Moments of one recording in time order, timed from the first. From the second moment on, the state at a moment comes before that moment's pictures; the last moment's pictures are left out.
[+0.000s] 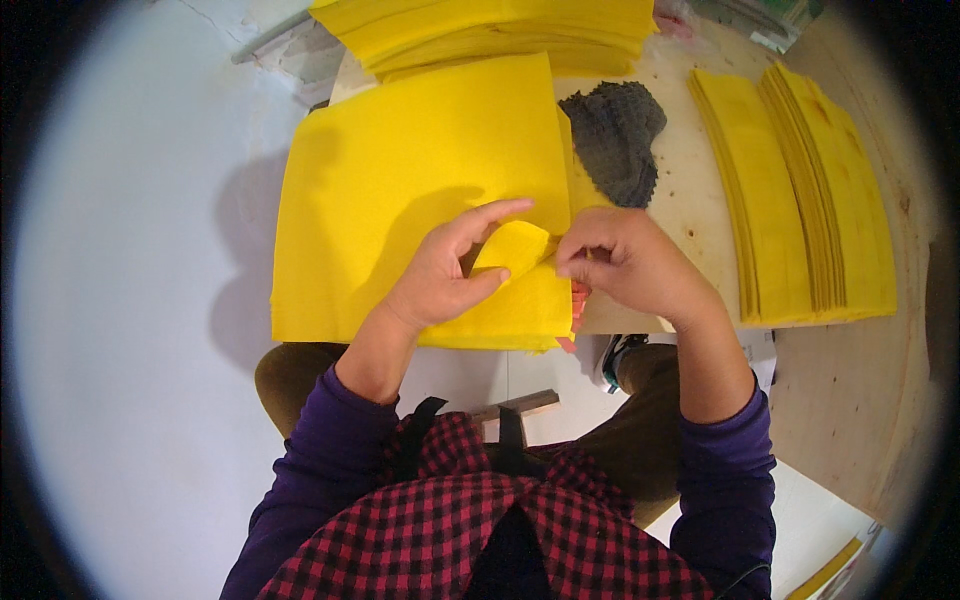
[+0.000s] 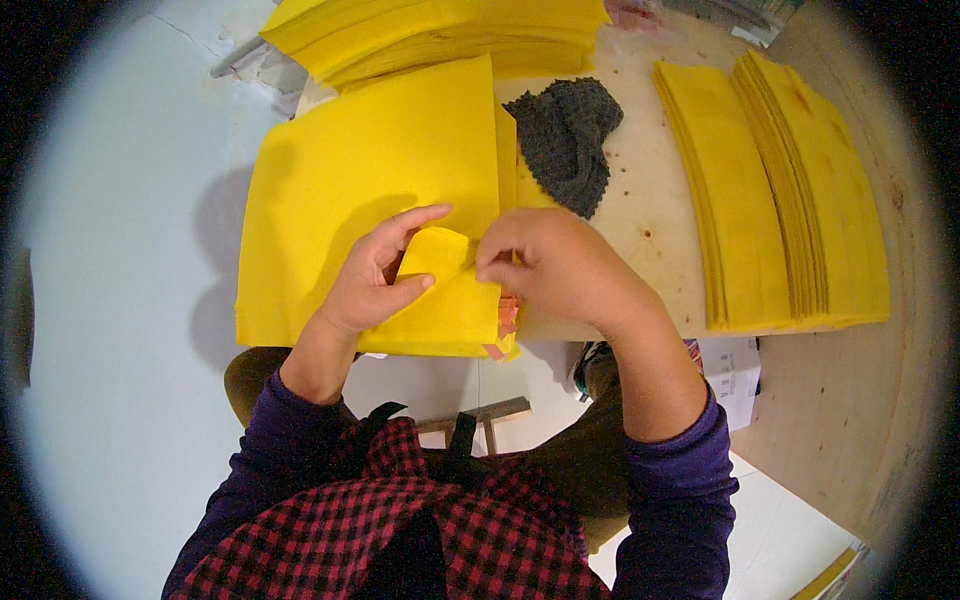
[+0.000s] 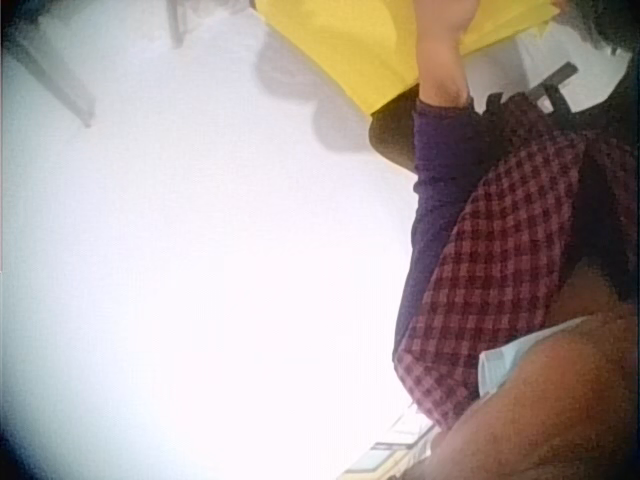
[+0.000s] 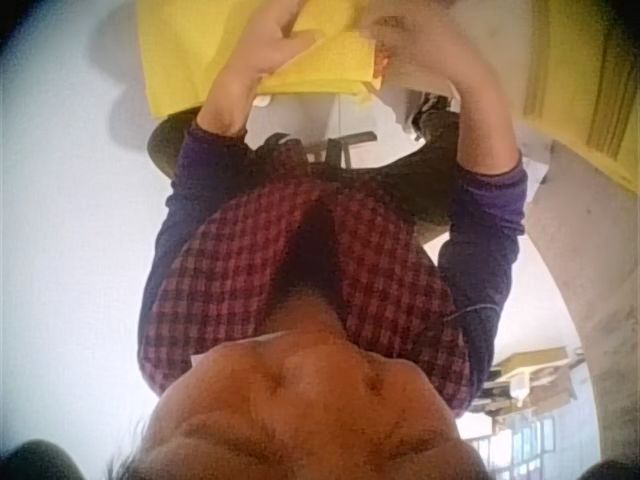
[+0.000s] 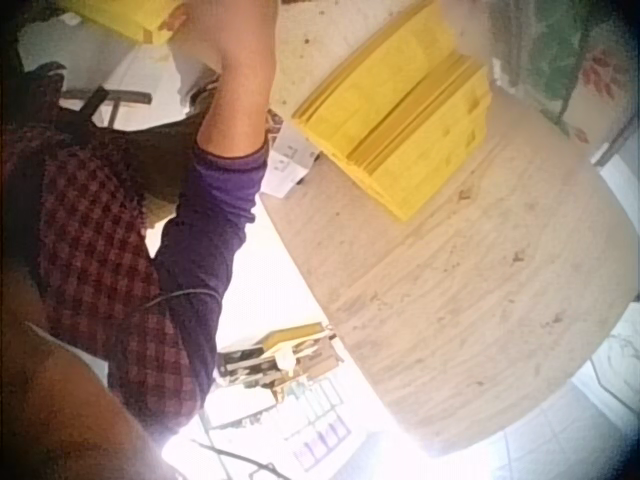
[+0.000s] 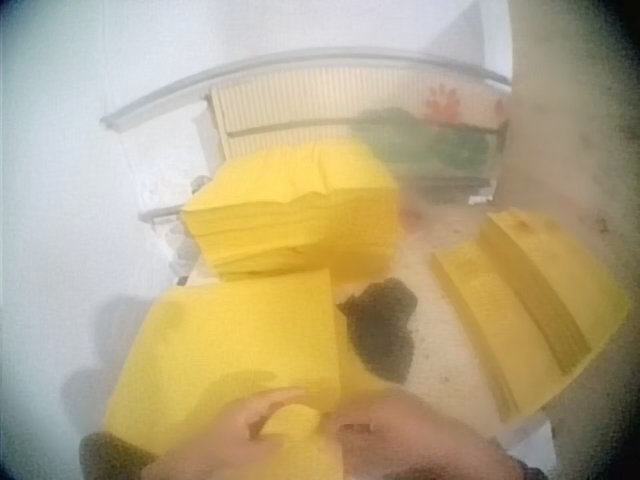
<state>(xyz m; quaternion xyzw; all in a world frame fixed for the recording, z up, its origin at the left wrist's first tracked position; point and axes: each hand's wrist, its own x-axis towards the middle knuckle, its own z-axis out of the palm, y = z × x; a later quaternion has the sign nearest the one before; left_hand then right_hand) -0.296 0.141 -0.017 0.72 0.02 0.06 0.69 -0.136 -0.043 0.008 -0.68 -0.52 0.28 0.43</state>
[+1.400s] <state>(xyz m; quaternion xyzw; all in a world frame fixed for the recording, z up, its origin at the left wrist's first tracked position) -0.294 0.142 -0.017 0.74 0.01 0.08 0.66 -0.142 -0.040 0.003 -0.66 -0.50 0.37 0.42</state>
